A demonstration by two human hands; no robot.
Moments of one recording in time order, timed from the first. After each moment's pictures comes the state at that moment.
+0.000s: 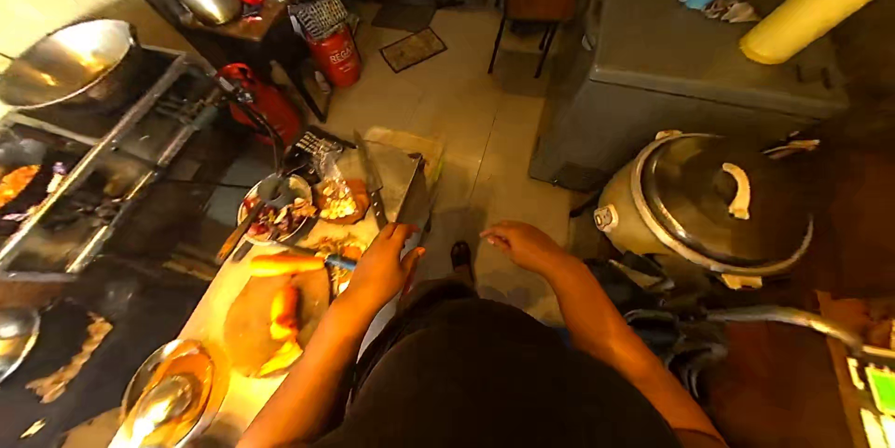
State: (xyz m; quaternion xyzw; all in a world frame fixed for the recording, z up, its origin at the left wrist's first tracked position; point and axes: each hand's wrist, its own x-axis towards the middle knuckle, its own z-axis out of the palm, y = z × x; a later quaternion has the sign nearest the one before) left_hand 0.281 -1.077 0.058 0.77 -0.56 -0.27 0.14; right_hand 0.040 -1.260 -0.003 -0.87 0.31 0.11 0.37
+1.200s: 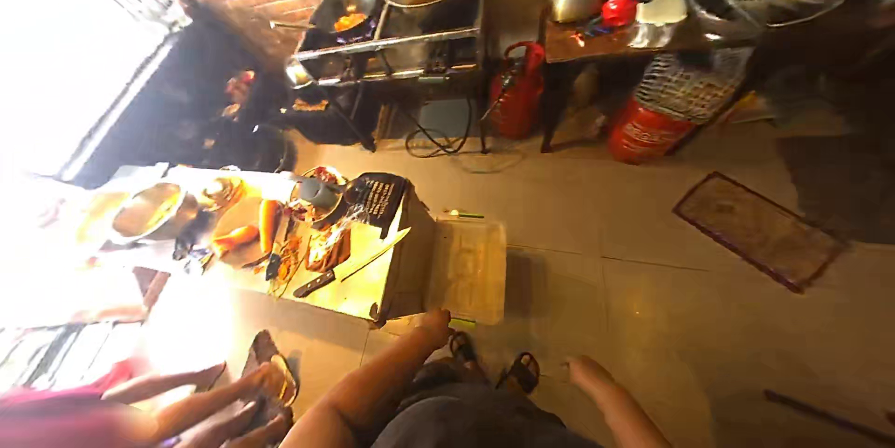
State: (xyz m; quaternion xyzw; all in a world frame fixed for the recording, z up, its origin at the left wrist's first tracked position) left_hand 0.444 -1.587 -0.145 0.86 0.10 -0.48 0.16; right_hand 0.478 -1.947 -0.223 -0.81 -0.04 0.58 0.07
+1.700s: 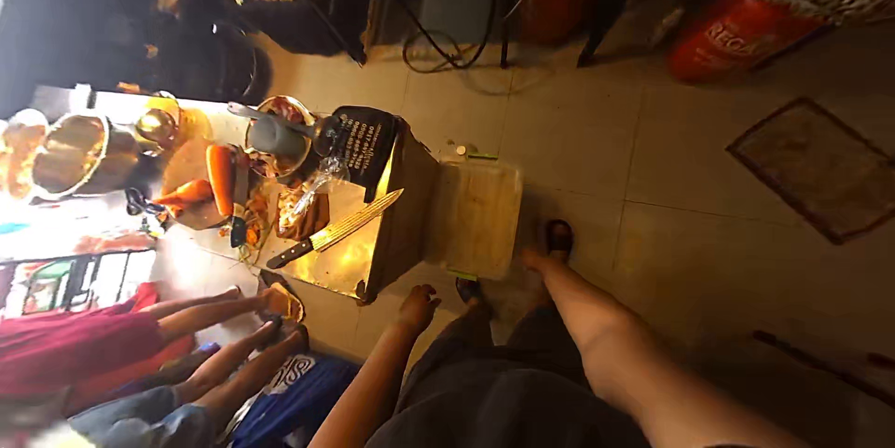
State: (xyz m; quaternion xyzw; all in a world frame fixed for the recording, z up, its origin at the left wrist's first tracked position) left_hand 0.421 -1.550 -0.206 0.79 0.27 -0.44 0.32; right_hand 0.624 -1.804 -0.351 -0.74 0.03 0.63 0.23
